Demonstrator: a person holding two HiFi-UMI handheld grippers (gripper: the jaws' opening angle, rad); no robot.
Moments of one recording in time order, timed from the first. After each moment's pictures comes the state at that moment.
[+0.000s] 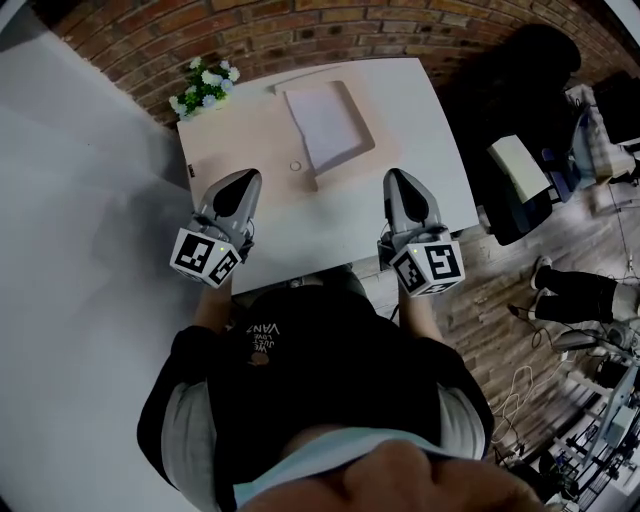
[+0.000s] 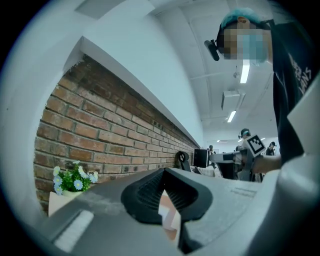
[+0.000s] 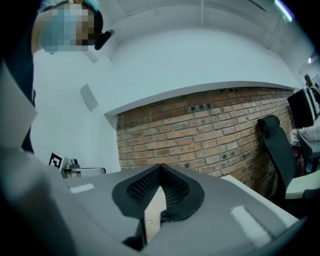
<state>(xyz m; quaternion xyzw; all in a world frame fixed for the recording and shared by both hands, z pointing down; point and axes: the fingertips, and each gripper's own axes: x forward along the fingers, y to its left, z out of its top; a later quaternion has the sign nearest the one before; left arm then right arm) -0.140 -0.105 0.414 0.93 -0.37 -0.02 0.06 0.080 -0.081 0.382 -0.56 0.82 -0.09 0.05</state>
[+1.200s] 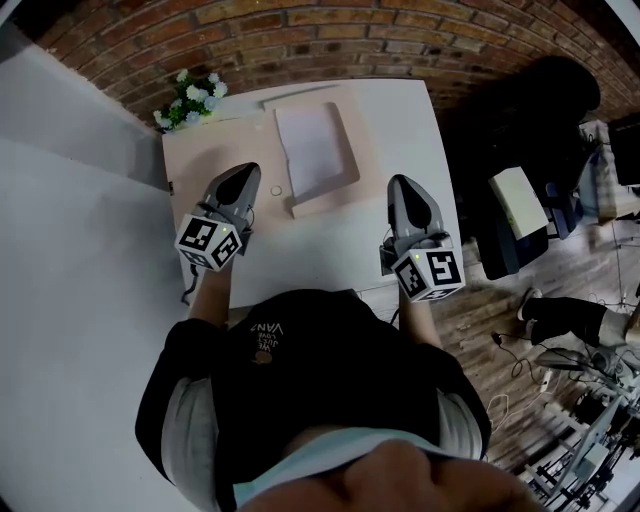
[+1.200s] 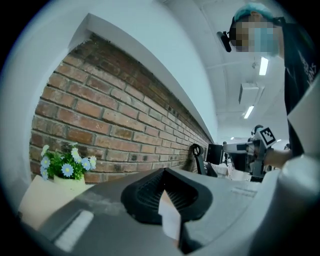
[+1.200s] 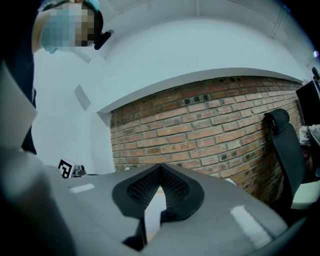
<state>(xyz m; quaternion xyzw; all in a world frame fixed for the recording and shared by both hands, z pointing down) -0.095 -0.194 0.466 0.90 -0.43 0.01 0.11 0.144 -0.162 0.394 -0.53 0.84 -0.10 0.03</state>
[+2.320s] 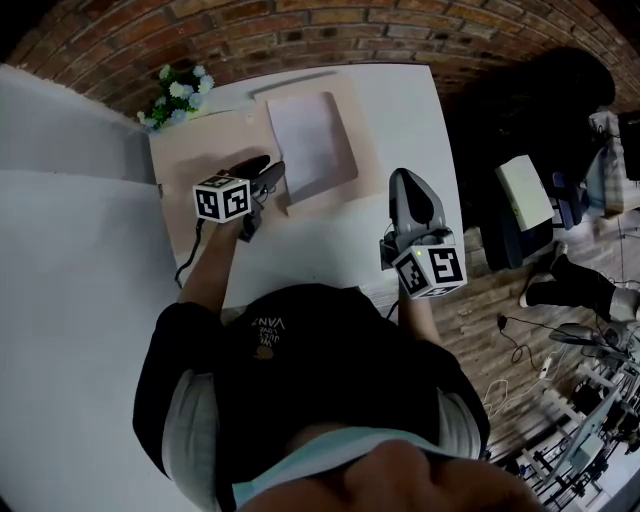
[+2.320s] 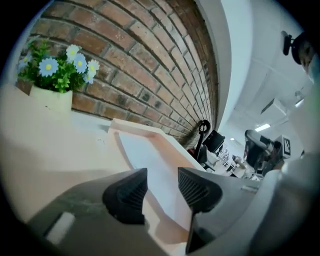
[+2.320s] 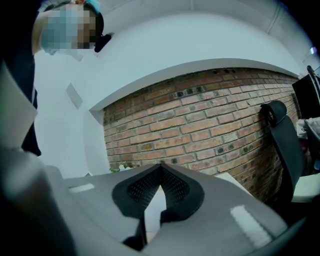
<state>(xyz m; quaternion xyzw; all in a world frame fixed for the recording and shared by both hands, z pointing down) -0.056 -0.238 0.615 0.84 -0.36 0.12 0.39 0.159 -0.190 0.419 -0.54 0.83 -0.13 0.02</state>
